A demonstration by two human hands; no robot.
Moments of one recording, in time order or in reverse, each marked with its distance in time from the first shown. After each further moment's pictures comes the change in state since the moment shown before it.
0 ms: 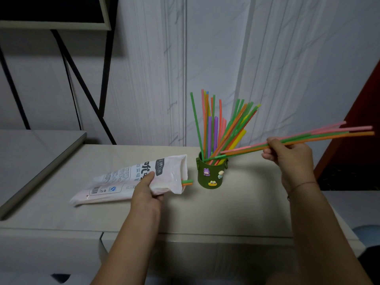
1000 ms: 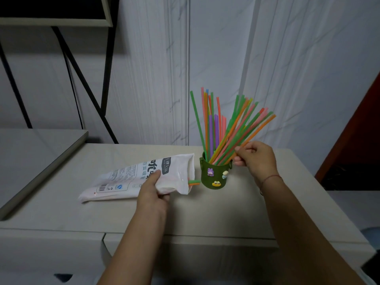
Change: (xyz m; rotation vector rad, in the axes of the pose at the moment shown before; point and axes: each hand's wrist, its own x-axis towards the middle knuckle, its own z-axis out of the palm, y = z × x) left_hand -0.003 -0.003 0.005 0.032 -0.027 -0.028; right_hand -0.001 0.041 0.049 -0.285 -0.237 0.054
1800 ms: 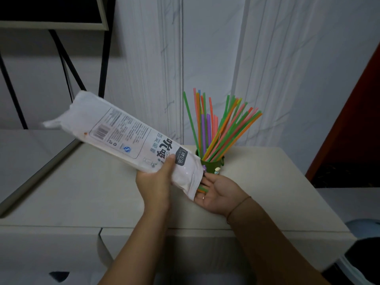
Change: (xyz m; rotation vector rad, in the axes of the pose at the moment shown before) left_hand -0.020 -0.022 0.002 0.366 -0.203 0.679; right_hand -0.082 -0.004 0.046 0.808 -0.437 0.898
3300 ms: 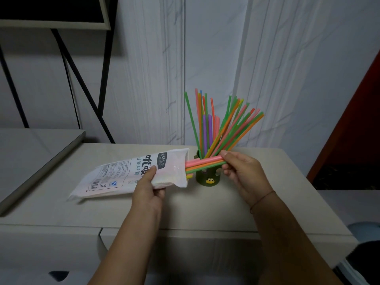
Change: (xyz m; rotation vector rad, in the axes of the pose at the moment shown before) left_hand 0.023 0.001 -0.016 -0.439 0.157 -0.581; right_hand -0.015 -0.042 -0.020 -0.371 0.080 -0.738
